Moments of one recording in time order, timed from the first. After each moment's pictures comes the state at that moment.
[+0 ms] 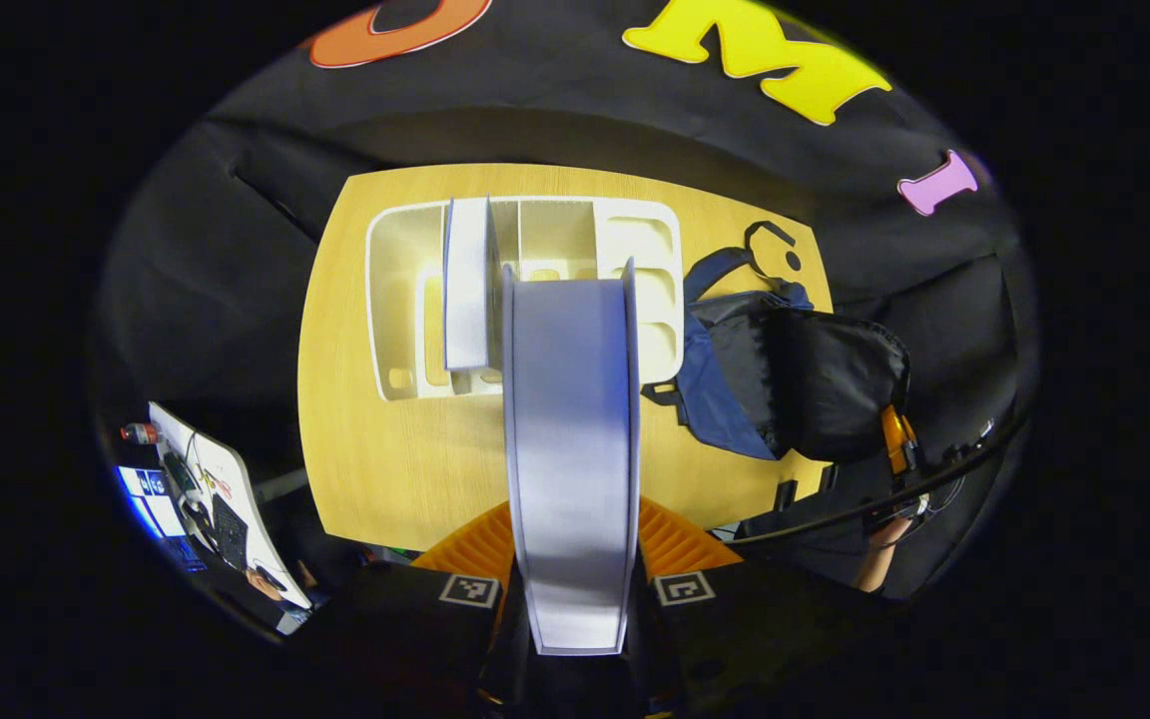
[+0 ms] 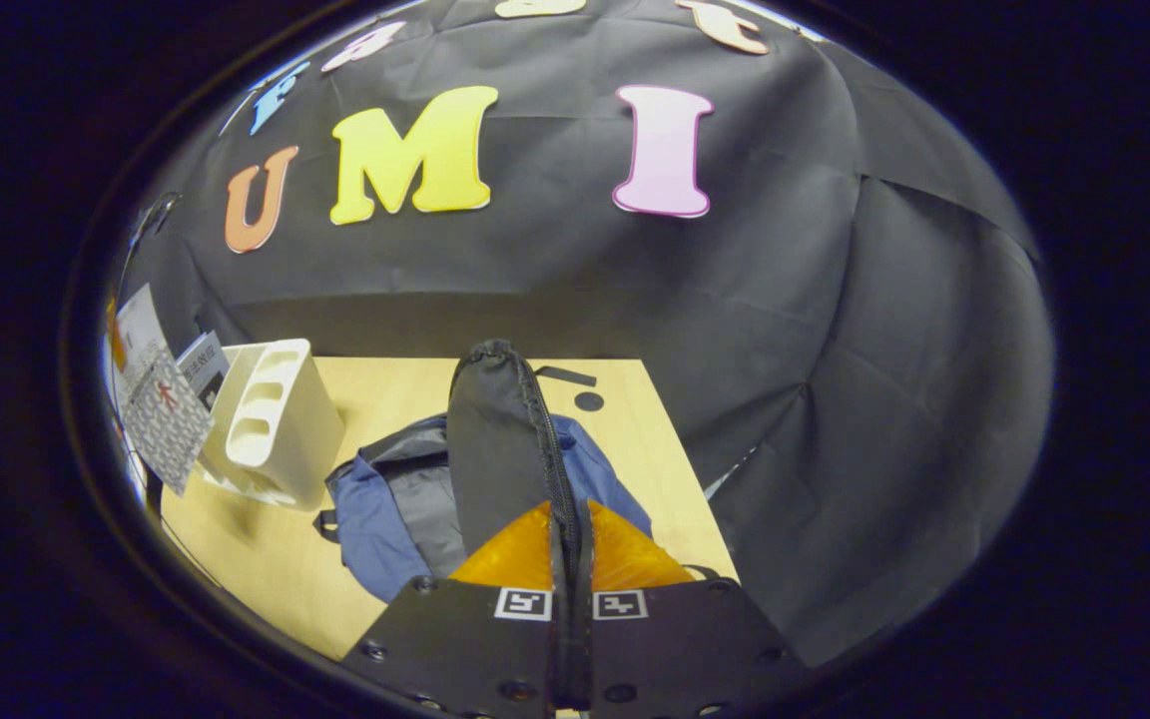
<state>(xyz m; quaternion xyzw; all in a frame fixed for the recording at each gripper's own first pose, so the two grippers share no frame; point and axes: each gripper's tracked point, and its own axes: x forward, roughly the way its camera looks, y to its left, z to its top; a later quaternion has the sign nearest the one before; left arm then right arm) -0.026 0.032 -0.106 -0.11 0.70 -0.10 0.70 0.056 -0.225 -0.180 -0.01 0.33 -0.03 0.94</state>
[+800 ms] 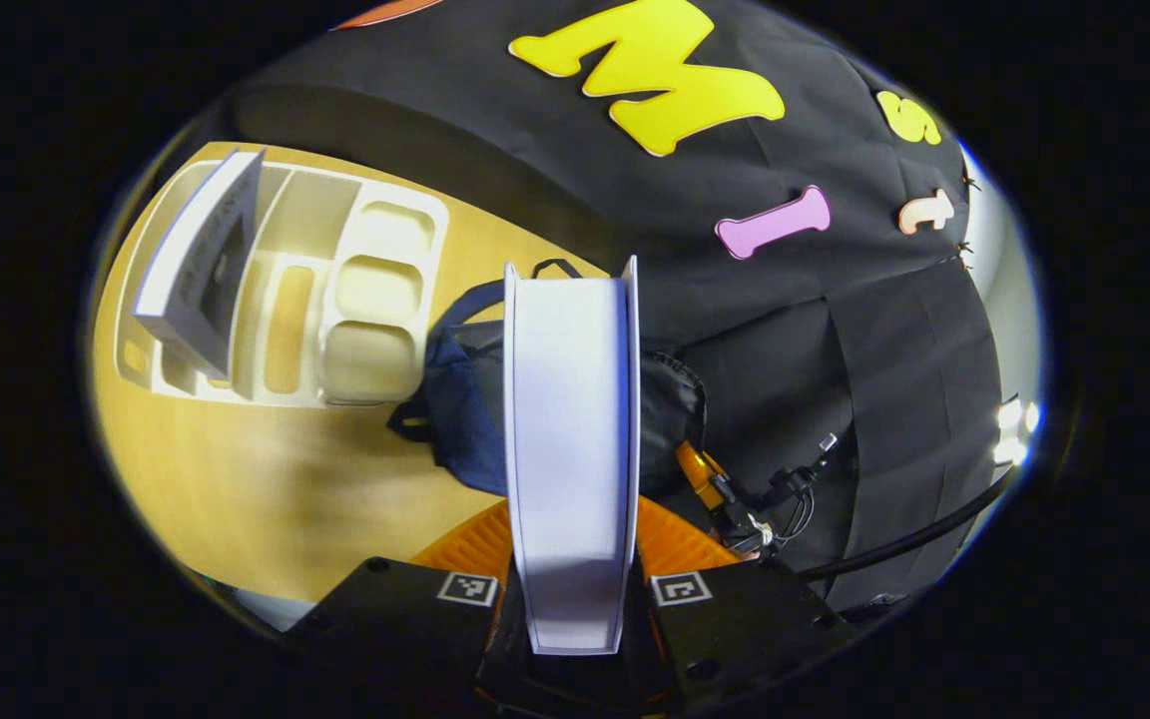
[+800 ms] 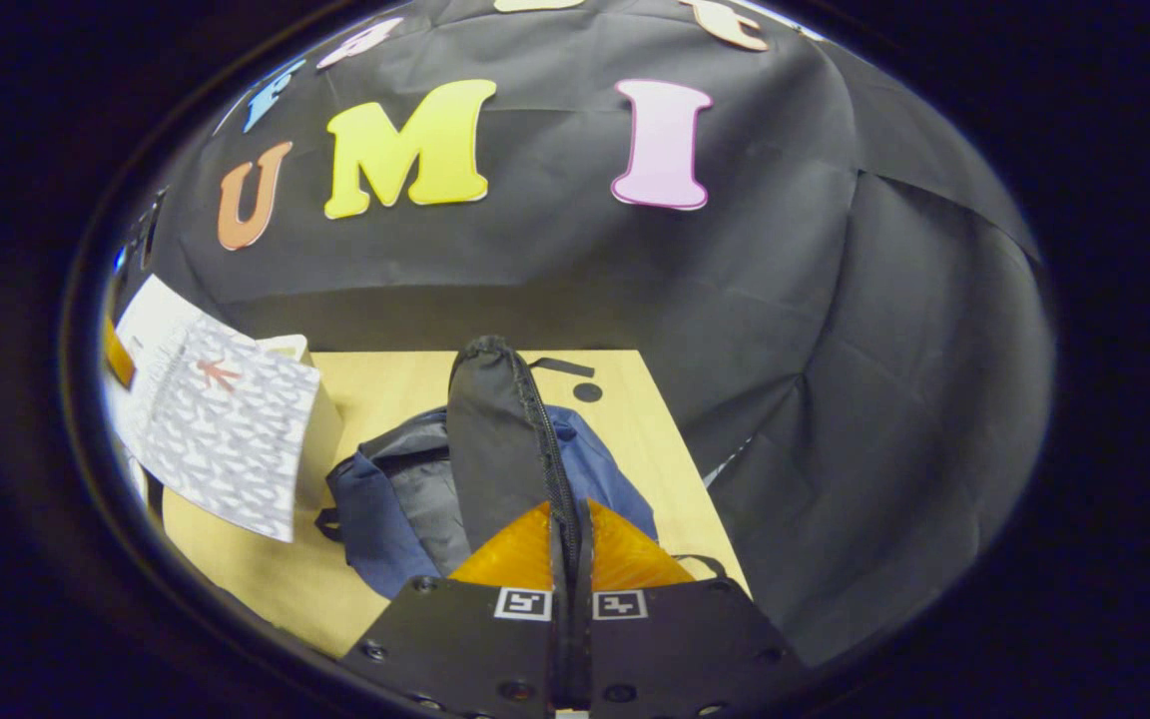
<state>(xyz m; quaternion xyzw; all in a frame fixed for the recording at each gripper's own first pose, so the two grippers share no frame) -0.024 -0.174 -0.116 -0.33 0.55 -0.29 0.71 0.051 -0.218 -0.184 0.00 0.34 -0.05 0.94</state>
